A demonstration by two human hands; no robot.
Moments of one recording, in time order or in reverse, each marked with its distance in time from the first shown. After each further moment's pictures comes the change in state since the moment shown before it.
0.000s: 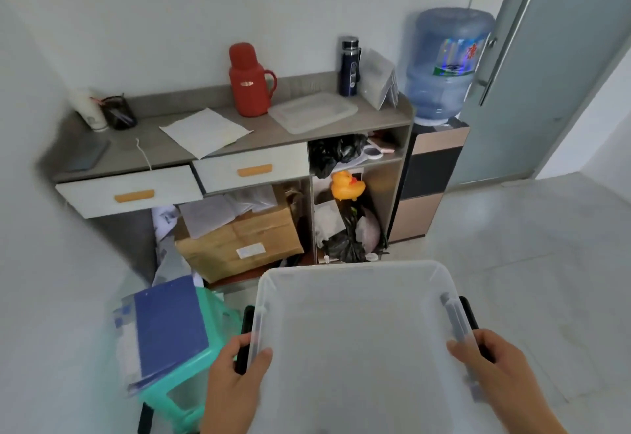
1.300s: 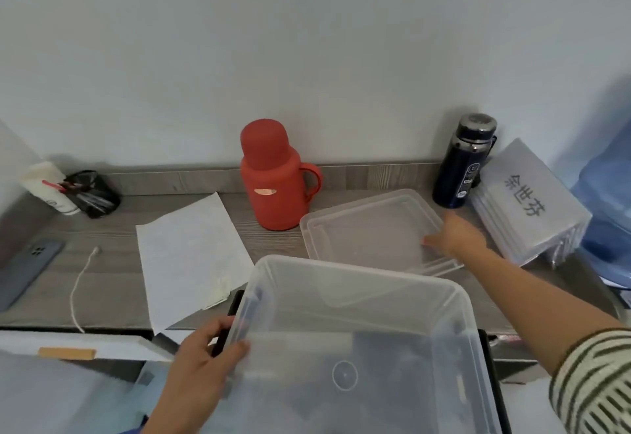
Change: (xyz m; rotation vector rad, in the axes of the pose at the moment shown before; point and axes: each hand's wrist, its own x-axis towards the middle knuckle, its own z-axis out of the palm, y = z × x) left_hand 0.521 0.263 0.107 0.081 0.072 -0.050; right_hand 0.738 -0.428 0.258 -0.771 -0.190 -0.261
